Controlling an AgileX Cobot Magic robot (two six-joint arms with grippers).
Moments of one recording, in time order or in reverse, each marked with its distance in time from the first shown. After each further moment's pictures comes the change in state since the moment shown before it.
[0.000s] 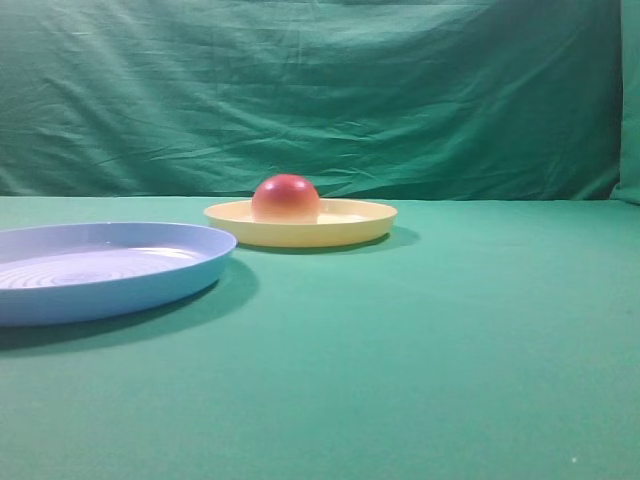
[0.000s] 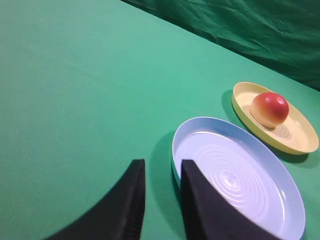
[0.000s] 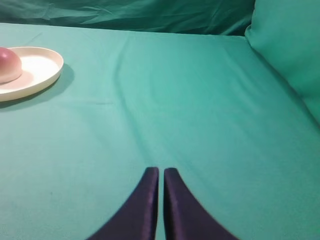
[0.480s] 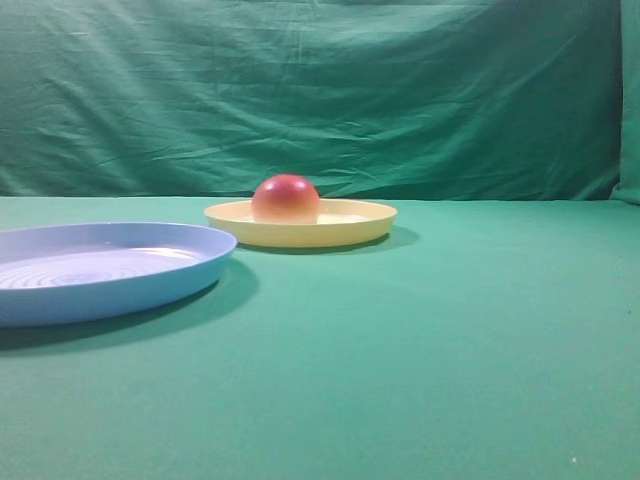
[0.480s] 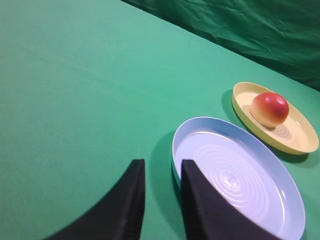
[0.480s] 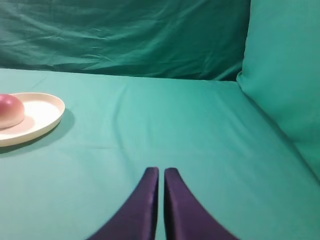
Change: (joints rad) left arm 0.000 0.000 0.000 0.000 0.000 0.000; right arm 0.000 0.000 0.001 -0.001 -0.043 0.001
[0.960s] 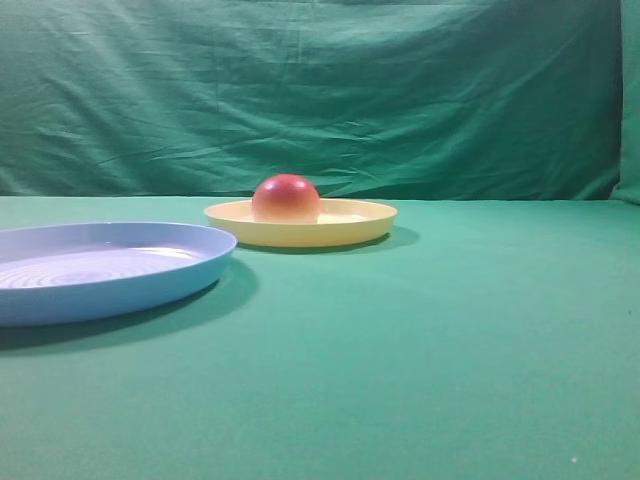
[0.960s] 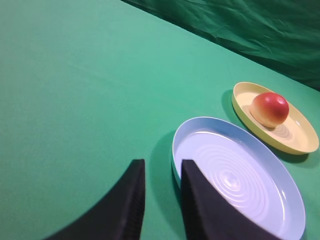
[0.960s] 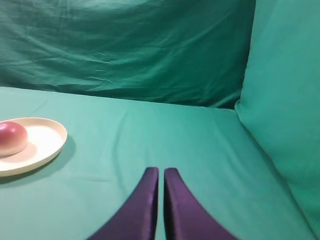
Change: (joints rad) left arm 0.000 0.000 0.000 0.000 0.000 0.000; right arm 0.002 0.037 -0.039 -0.022 -0.123 0.001
